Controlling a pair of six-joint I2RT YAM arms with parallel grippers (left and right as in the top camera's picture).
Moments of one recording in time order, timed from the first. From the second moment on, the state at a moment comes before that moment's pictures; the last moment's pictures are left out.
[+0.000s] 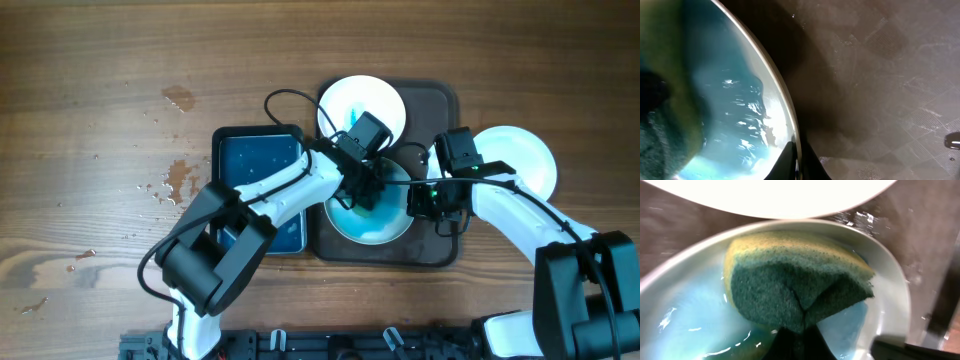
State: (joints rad) left arm -0.75 2.00 1.29 -0.48 0.18 -0.82; right arm 0.20 1.60 0.76 -0.56 -0.26 0.34
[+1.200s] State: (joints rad) left arm -0.36 1.53 0.86 -0.78 -0.09 -0.66; right arm 0.19 1.59 0.86 -0.82 -0.20 0.31
